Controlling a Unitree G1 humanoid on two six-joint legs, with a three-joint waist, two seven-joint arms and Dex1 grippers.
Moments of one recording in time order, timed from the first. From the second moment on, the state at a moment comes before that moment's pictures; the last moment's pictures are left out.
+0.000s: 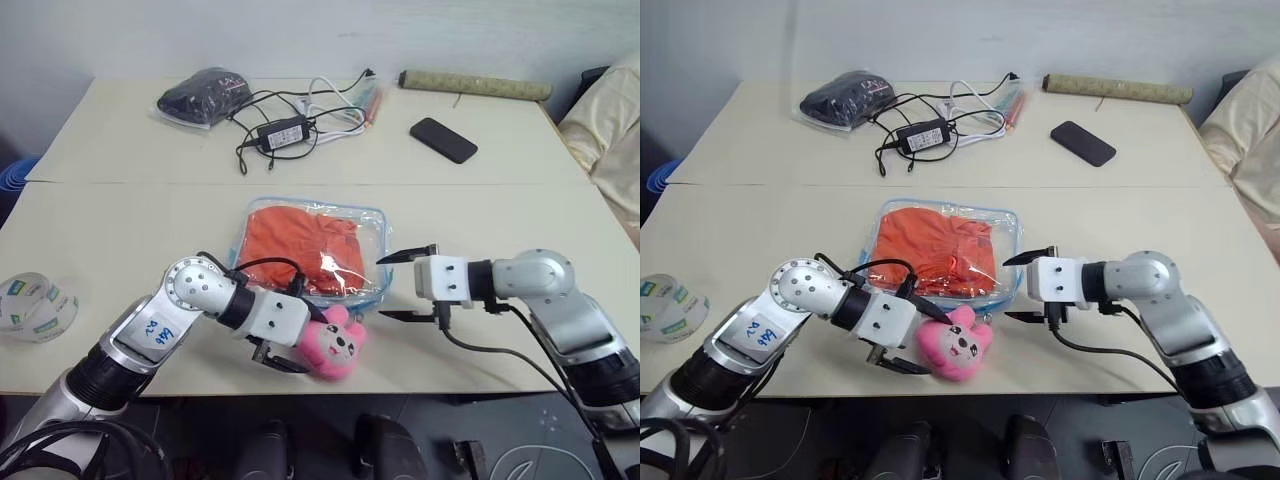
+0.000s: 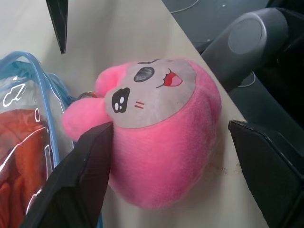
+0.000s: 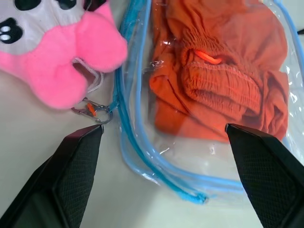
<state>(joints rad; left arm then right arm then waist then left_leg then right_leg) -0.52 0.76 -0.40 -0.33 -0.13 0.23 -1.24 -0.49 -0.77 0.23 -0.09 0.11 -0.03 1.14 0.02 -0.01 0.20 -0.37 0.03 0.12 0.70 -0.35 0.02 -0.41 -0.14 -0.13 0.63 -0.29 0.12</state>
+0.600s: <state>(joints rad) -0.37 0.77 -0.29 -0.37 -0.12 0.29 -1.12 -0.52 -0.76 0.24 0.08 0.05 -0.24 1.21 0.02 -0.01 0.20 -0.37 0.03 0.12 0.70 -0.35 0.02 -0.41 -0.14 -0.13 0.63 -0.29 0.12</state>
